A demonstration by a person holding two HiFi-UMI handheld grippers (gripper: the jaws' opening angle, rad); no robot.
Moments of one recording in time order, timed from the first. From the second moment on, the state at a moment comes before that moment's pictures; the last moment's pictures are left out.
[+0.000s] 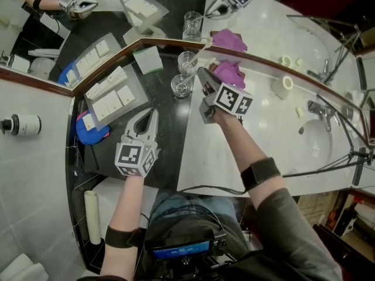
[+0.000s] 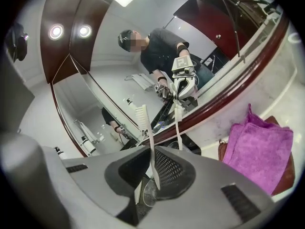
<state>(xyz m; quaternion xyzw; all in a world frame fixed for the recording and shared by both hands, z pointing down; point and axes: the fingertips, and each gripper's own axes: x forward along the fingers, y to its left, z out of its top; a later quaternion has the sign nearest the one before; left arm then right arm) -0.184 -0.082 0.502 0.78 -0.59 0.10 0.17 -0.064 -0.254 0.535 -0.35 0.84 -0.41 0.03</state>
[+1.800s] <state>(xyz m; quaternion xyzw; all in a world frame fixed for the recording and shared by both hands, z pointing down) -0.219 0.010 0.539 0.75 -0.62 0.09 0.22 -0.092 -0.046 0.684 -0.07 0.81 -0.01 -0.58</state>
